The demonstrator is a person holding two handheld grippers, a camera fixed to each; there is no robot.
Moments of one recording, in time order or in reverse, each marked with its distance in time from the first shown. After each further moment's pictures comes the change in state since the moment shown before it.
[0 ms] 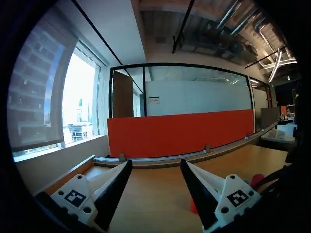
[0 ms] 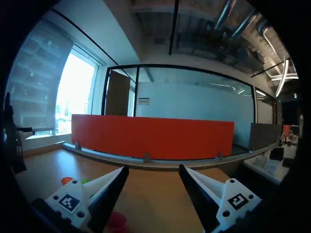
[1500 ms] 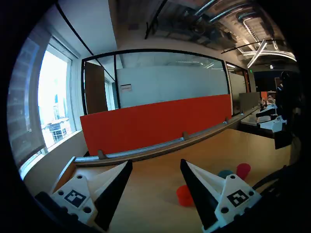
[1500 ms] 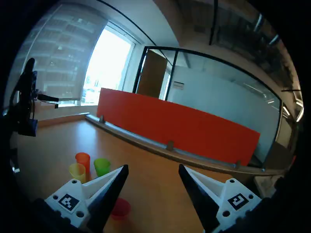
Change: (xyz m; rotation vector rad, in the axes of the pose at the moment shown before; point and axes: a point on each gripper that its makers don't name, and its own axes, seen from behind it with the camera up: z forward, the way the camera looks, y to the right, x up) left arm 0.005 0.039 0.019 -0.249 -0.142 0.094; right arm -0.015 -0.037 0.005 0.280 -0.187 -0.203
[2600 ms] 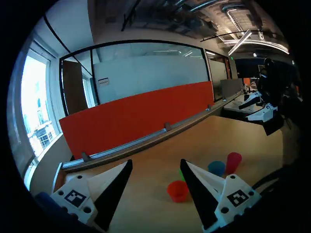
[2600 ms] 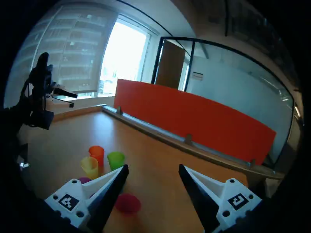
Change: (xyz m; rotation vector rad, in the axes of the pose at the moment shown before) left arm -0.002 0.034 0.031 -0.194 -0.094 0.093; right arm -0.005 -0.019 0.015 0.182 -0.093 -0.013
